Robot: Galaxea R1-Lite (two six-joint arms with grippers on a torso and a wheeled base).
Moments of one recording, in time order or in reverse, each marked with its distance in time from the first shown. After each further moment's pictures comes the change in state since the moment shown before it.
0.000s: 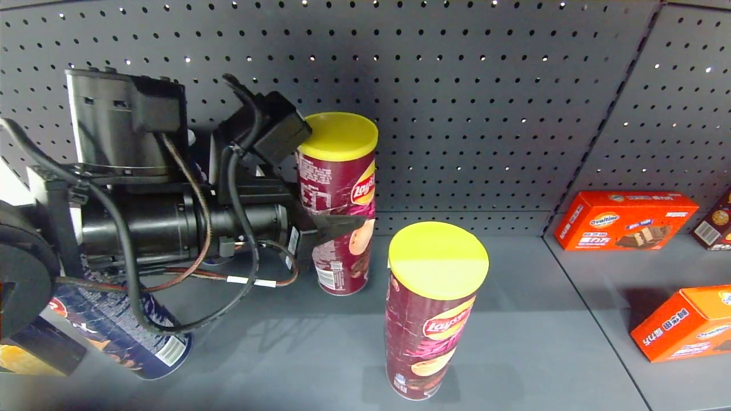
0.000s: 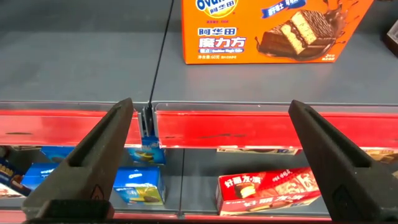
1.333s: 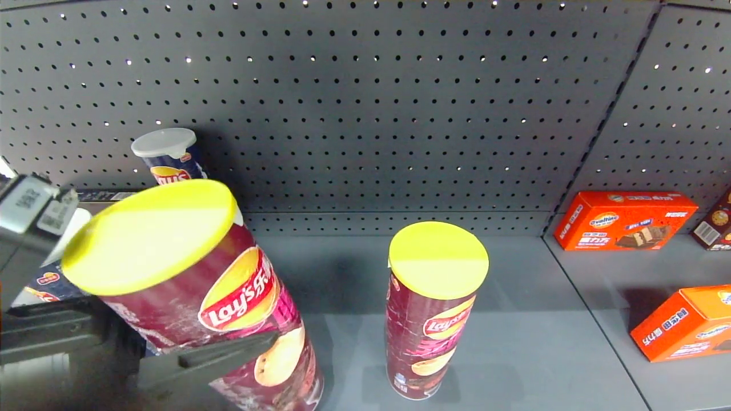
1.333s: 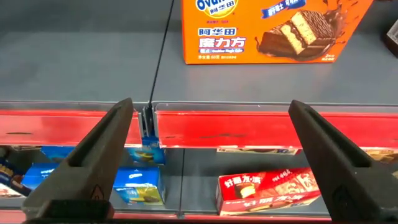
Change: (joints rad) left arm 0.003 -0.462 0.427 -0.034 -0.151 -0.135; right arm 0.000 0.000 0.000 0.000 0.000 -0.001
